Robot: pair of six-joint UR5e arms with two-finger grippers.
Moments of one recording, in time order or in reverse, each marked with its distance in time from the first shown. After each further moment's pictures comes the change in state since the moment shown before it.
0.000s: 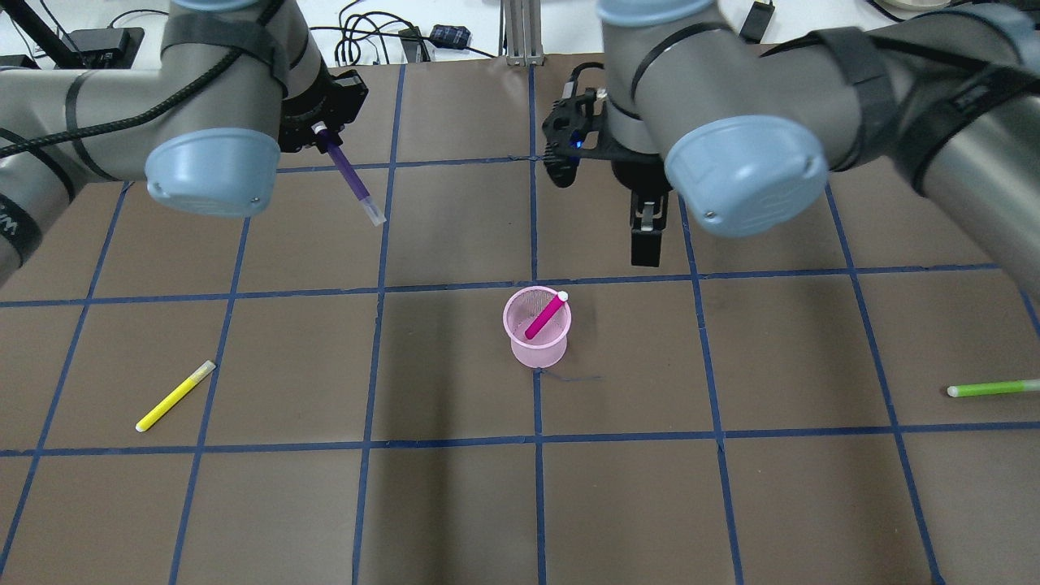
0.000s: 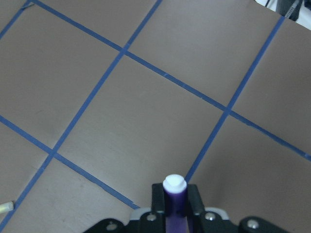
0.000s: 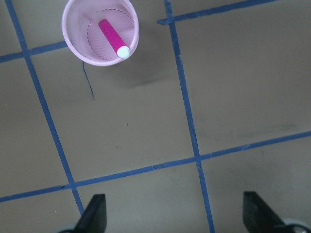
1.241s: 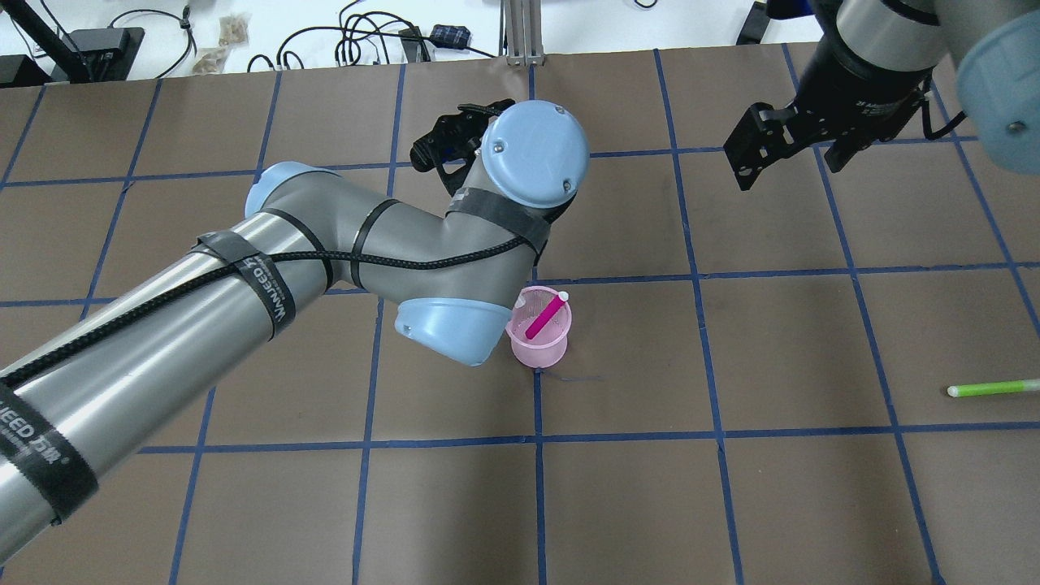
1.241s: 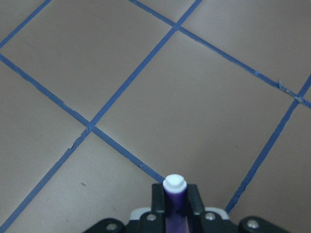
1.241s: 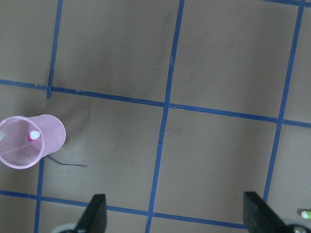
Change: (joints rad) left arm -0.357 -0.111 -0.105 0.110 0.234 -0.437; right arm -0.242 -0.142 -0.001 0.082 0.119 0.999
